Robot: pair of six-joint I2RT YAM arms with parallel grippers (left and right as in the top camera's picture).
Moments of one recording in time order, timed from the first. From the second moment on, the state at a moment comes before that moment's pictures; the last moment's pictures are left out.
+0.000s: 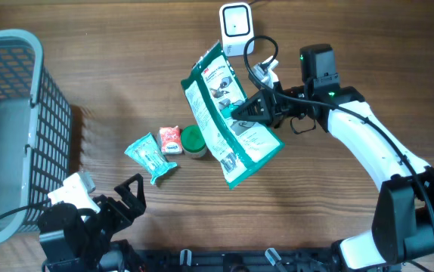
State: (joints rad) left arm 0.19 0.26 0.69 -1.13 0.28 -0.51; right arm 0.24 1.67 1.10 -0.29 -1.56 0.67
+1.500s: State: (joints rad) left arm 0.19 0.26 0.69 -1.13 0.28 -0.51; right arm 0.49 2.22 1.66 0.26 0.20 -0.59
